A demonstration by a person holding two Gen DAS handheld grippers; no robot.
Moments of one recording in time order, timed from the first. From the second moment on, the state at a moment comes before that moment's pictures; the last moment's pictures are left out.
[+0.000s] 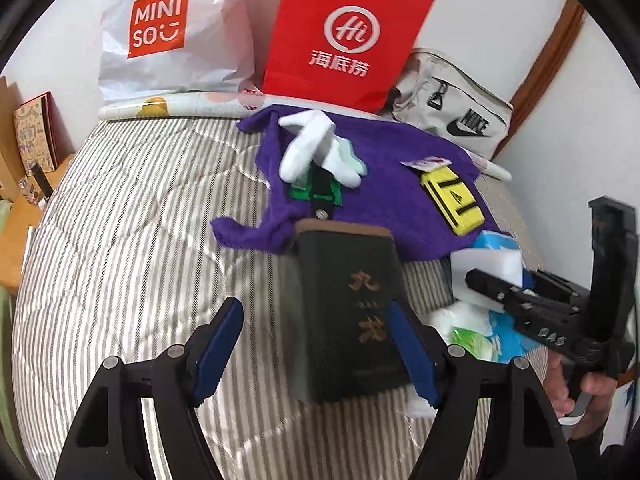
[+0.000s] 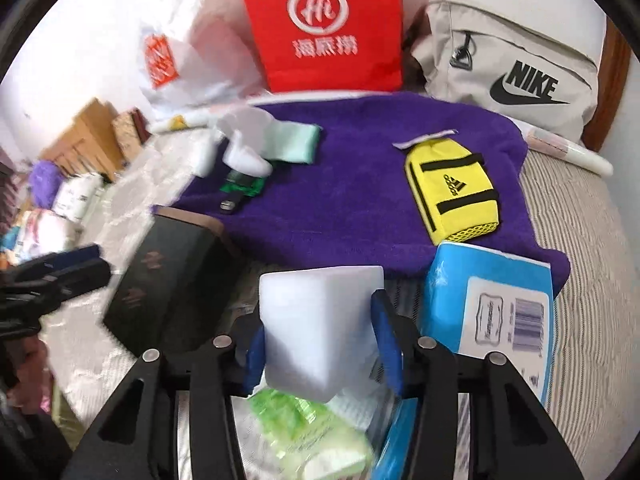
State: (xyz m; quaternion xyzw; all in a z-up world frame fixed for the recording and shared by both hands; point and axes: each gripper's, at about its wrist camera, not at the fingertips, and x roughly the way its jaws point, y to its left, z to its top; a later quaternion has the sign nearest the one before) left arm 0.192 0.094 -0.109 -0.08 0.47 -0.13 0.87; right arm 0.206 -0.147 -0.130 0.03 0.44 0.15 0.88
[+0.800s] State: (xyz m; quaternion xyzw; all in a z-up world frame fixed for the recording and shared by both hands) left arm 0.109 -0.028 -0.116 0.01 0.47 -0.22 0.86; right arm 0.066 -0.238 -0.116 0.07 0.37 0.22 0.90
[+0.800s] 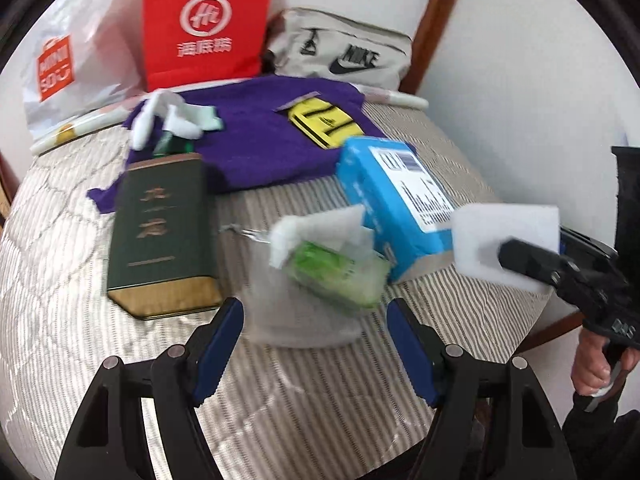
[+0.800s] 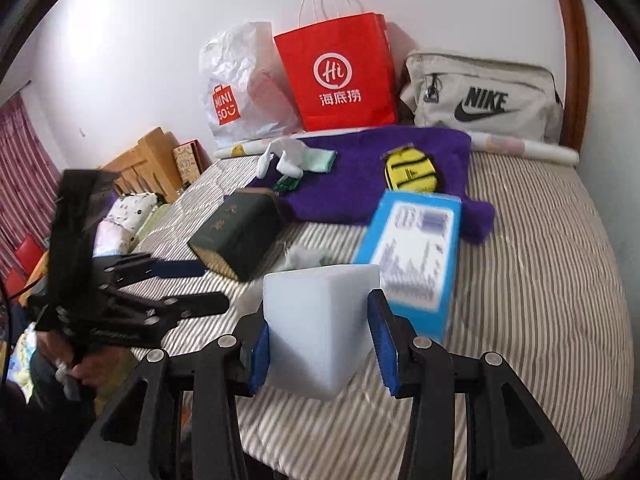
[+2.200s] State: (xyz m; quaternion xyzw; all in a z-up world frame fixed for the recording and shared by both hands) left arm 0.104 -0.011 -0.092 0.04 0.39 -0.18 0.90; right arm 0.046 -0.248 -0.188 0.07 0.38 0.19 0.90
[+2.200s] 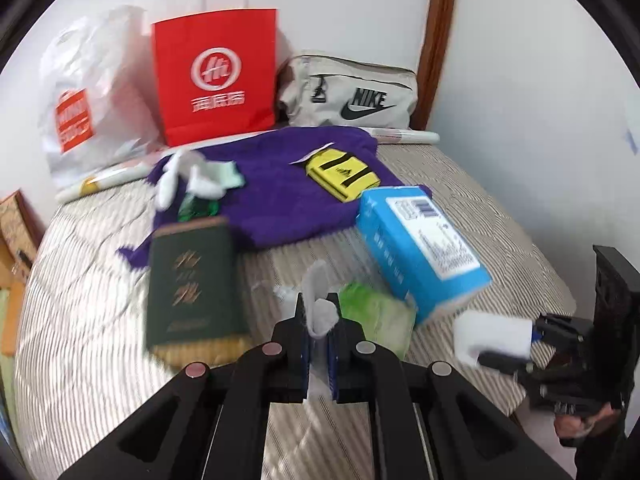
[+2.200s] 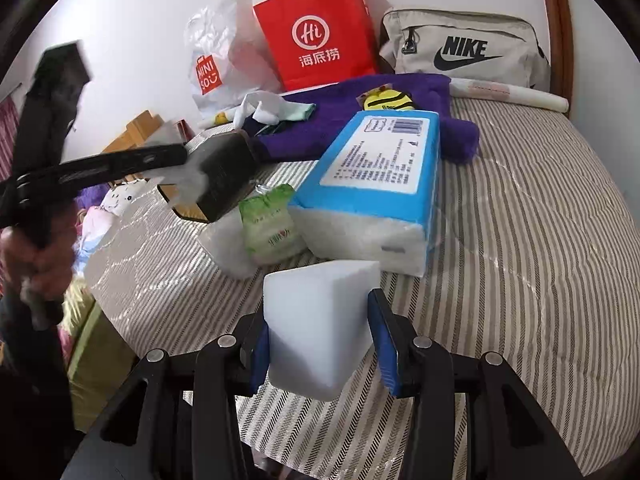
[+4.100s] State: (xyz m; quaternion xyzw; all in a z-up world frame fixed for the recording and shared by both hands) left arm 0.094 0.073 -0.185 -0.02 0.41 -0.06 0.91; right arm 0.041 -0.246 -0.212 0.03 0.43 0.14 0.89
